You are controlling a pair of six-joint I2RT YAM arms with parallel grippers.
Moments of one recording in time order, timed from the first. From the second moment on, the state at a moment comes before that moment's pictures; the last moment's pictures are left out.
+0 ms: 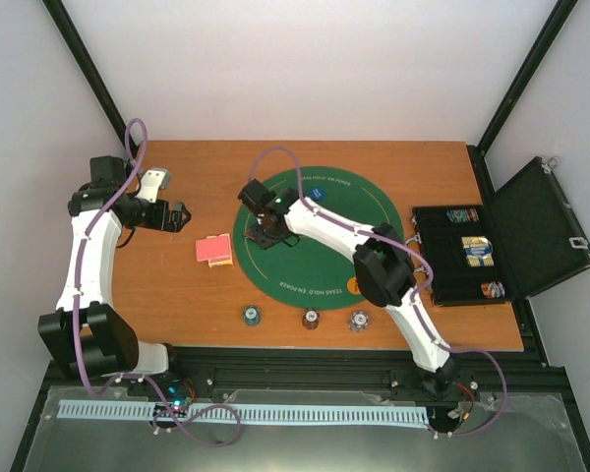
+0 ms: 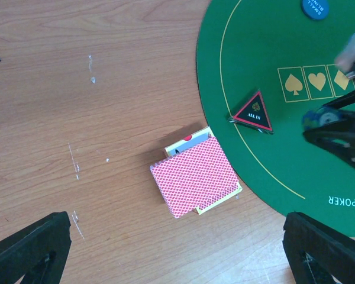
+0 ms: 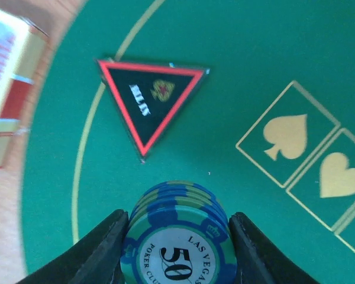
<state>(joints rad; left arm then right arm) 0.22 1.36 1.31 -1.00 0.41 0.31 0.87 2.27 2.03 -0.93 0.12 0.27</state>
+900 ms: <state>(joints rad) 0.22 1.37 1.31 -1.00 0.41 0.31 0.84 2.46 2.13 -0.95 0.03 0.22</state>
